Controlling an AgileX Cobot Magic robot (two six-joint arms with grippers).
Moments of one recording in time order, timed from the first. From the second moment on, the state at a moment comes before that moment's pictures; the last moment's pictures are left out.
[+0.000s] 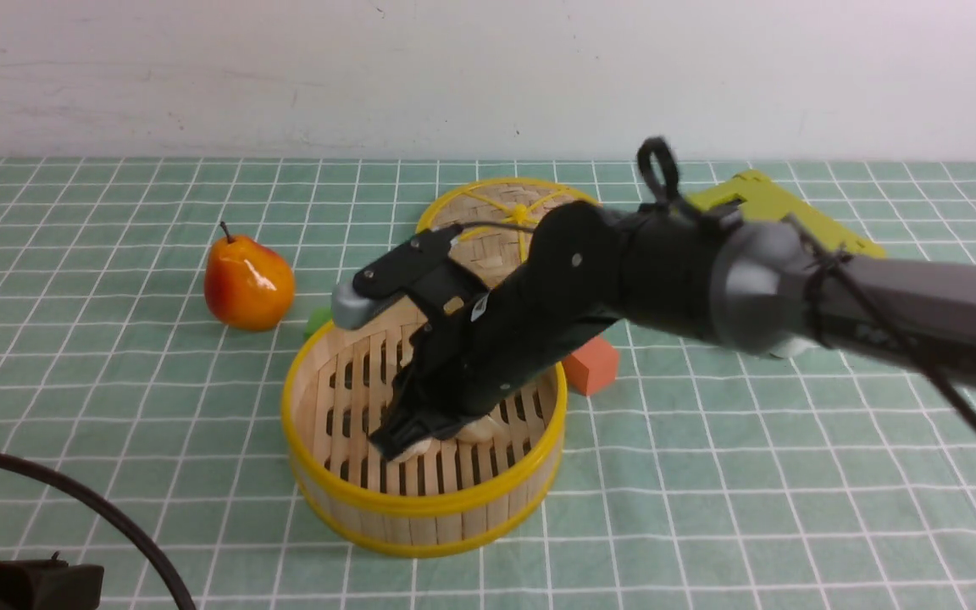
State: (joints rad) right arm 0.67 2.01 -1.60 0.55 0.62 -0.57; left arm -0.55 0.65 -0.48 0.29 0.66 -0.52
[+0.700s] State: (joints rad) right arm 0.58 0.84 -1.17 -0.37 0.81 0.18; left arm -0.55 0.65 -0.48 0.29 0.67 -0.52
